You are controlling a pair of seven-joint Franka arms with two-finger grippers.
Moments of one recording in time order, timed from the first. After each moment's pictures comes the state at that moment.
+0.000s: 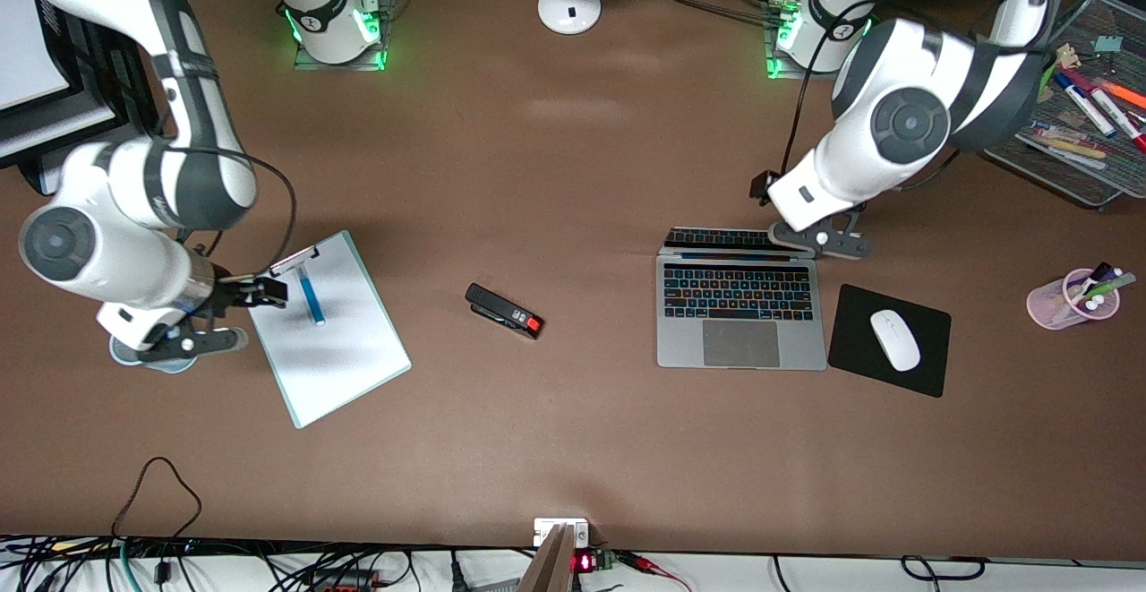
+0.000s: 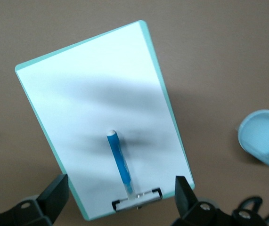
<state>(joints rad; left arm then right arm) -0.05 0.18 -0.30 -1.92 0.00 1.89 -0.19 0.13 0.49 -0.07 -1.64 -0.01 2.06 -0.15</state>
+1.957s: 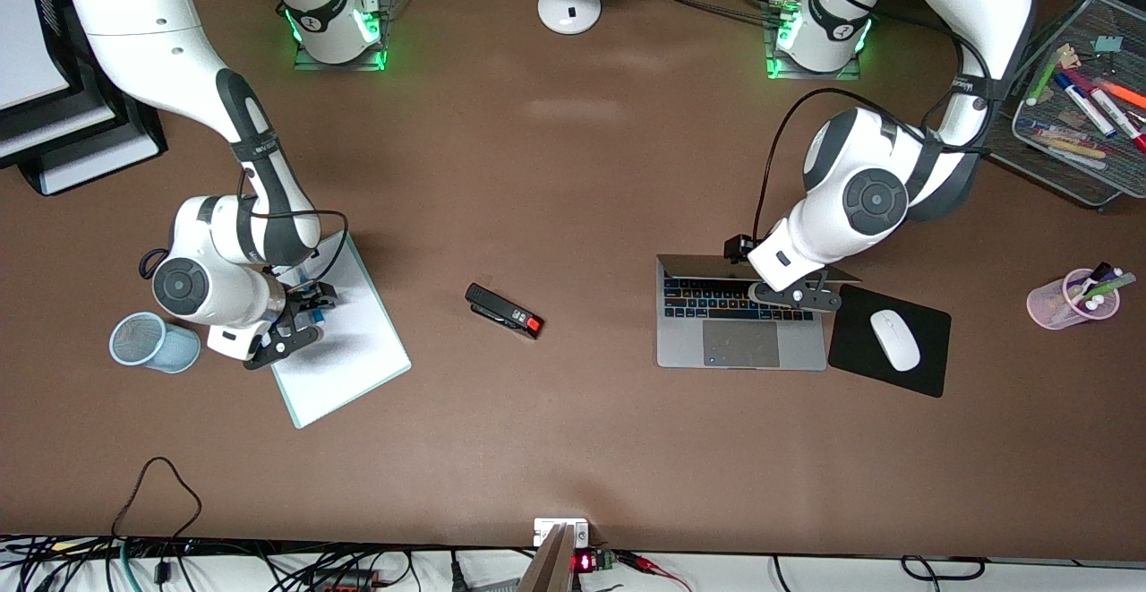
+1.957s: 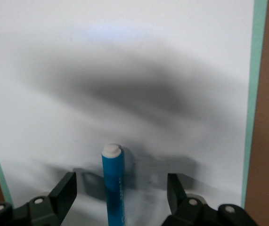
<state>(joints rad) -0.04 0.39 -0.30 -1.89 0.00 2.15 -0.23 0.14 0.67 -0.08 -1.76 0.04 2.28 -0.41</state>
